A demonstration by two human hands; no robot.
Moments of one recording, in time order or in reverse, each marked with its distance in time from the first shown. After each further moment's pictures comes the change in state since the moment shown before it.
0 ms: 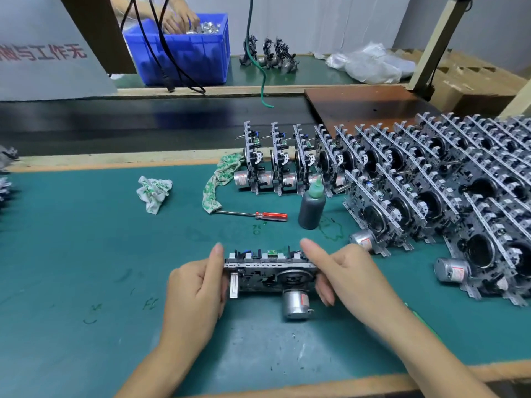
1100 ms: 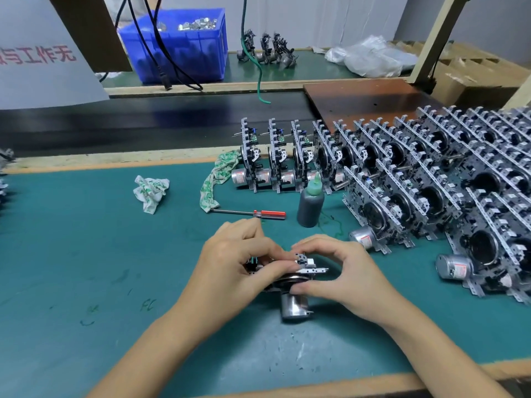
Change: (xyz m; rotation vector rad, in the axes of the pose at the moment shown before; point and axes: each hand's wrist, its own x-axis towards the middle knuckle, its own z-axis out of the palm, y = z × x) left_hand 0.025 0.041 0.009 0.092 -0.281 0.533; right_hand 0.015 0.018 -0.001 0.273 -0.120 -0.301
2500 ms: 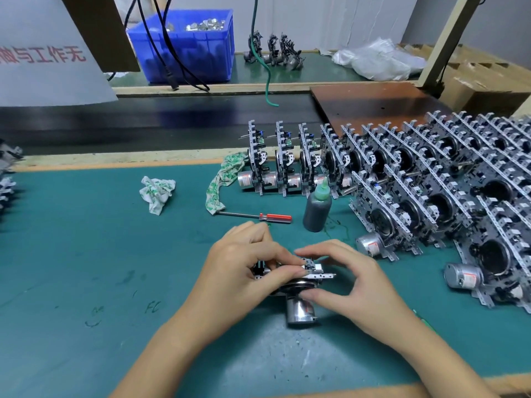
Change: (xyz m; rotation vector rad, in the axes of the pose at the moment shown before) left_hand 0.001 -0.003 0.000 -0.055 0.006 -0.028; right_hand -0.012 0.001 -0.001 -0.139 0.034 -0.094
